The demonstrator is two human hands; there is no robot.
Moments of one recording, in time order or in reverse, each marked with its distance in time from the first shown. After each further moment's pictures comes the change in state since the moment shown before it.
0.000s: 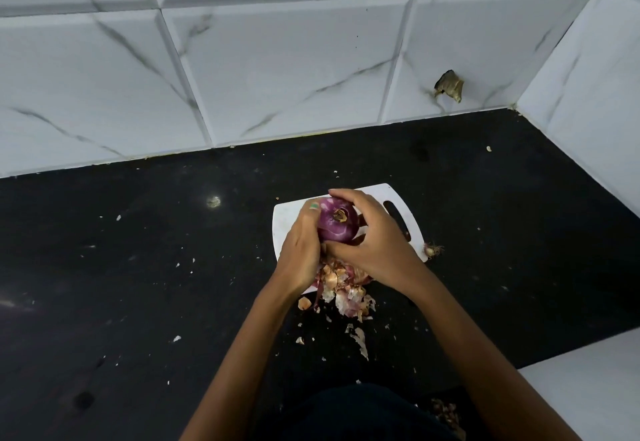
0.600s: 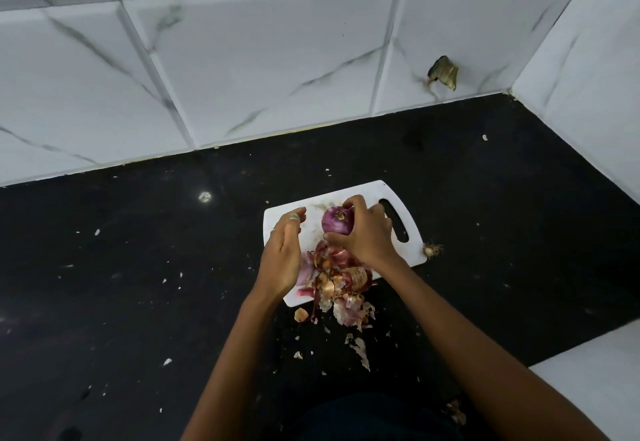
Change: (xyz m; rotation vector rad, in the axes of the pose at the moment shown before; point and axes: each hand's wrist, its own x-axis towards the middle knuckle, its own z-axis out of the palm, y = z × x) left_hand 0.037 -0.041 -0.014 0.155 0.037 -0.065; right_hand 0.056 0.079 0.023 -0.387 0.043 0.402
